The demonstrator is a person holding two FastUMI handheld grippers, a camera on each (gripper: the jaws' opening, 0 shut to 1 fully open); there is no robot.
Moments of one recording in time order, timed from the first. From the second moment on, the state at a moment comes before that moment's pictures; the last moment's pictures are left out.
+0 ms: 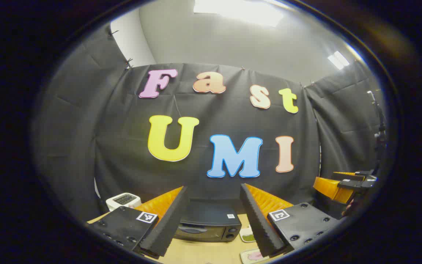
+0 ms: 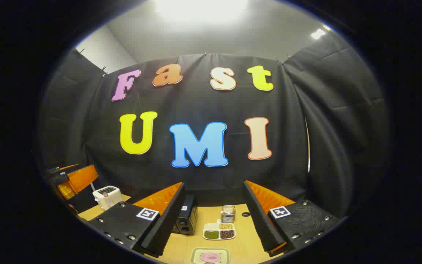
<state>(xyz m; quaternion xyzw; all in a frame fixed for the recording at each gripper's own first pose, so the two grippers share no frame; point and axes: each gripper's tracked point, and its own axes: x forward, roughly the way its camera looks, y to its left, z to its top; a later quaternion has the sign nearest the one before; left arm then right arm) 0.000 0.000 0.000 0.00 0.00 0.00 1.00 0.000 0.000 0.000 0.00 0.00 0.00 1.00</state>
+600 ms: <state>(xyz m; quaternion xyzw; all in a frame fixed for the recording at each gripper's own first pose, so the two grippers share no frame) 0.028 0.010 0.000 0.03 -0.01 0.01 1.00 0.028 0.002 -0.005 0.02 0.01 -0.01 1.00</state>
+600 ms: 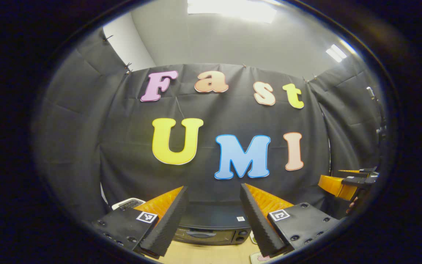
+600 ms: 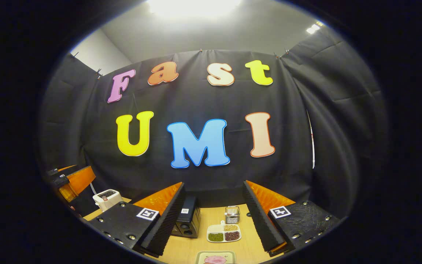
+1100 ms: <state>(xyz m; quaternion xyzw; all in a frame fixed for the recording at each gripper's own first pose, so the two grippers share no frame) 0.048 0.020 -0.025 0.01 0.03 -0.04 1.00 0.026 0.016 -0.010 0.03 0.02 -0.03 1.00</state>
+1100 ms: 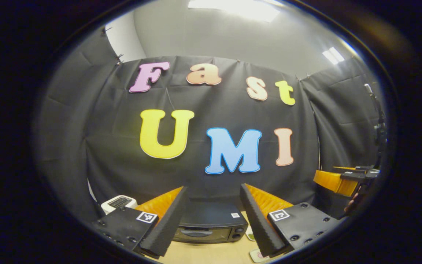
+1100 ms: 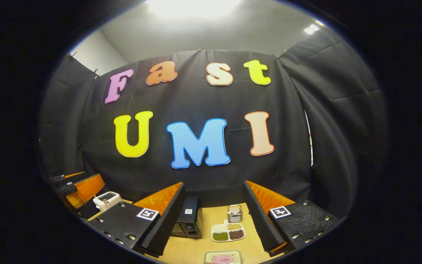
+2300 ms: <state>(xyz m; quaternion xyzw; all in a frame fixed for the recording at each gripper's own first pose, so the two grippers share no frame) 0.178 0.062 -0.306 0.03 0.28 -0.02 0.96 0.044 -0.045 -0.059 0.01 0.08 -0.09 0.99</state>
